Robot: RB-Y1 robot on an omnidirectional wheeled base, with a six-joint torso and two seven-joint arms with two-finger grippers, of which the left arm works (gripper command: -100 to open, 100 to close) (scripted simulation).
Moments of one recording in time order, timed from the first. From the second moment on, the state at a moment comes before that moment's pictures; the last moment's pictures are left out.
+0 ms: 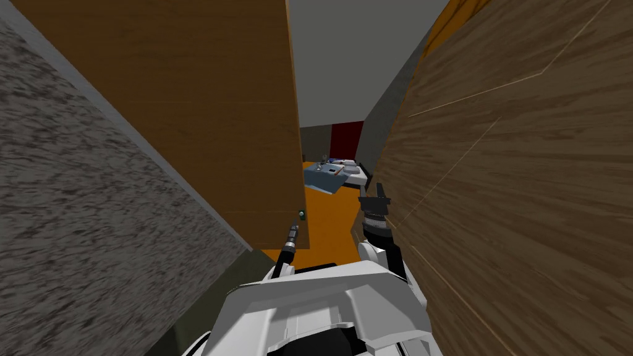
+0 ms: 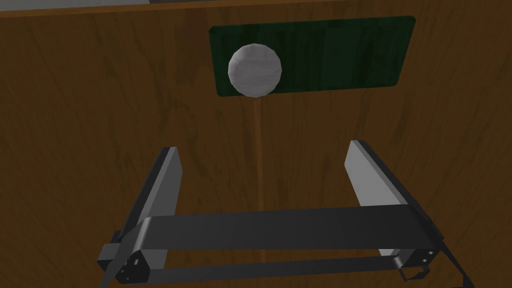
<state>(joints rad) -0.05 0.05 -0.38 -0.78 0.33 -0.78 -0.21</state>
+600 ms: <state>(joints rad) -0.05 0.03 -0.37 -0.77 0.33 -0.80 -0.21</state>
